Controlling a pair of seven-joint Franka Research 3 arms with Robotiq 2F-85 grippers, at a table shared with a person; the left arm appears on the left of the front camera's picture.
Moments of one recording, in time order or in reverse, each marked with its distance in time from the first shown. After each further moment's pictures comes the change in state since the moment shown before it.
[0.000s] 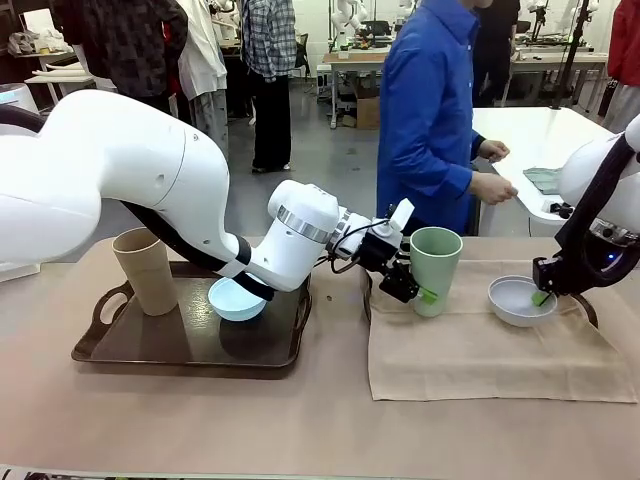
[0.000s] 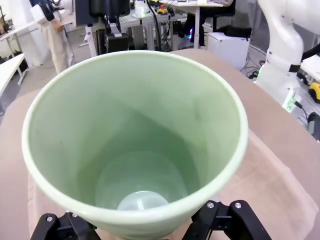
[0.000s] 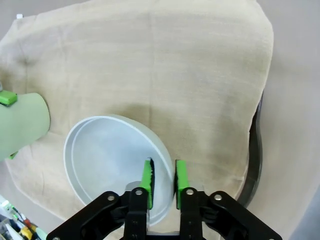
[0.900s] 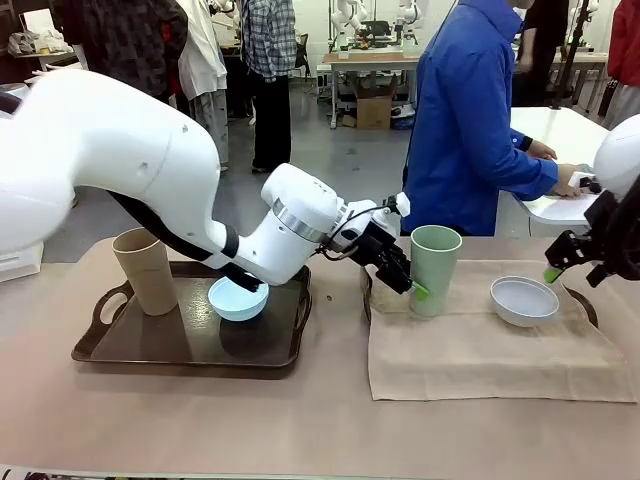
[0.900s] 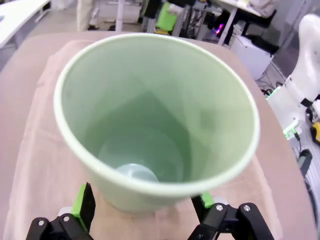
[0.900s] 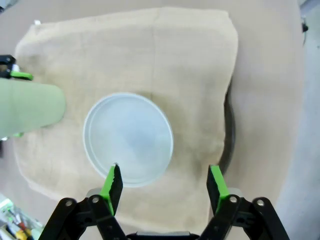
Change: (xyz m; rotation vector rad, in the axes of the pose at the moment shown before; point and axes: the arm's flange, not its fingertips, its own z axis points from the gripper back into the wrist) left arm 0.016 -0.012 0.023 0.085 0.164 0.333; right arm -0.032 0.010 0.067 -0.056 -0.100 0.017
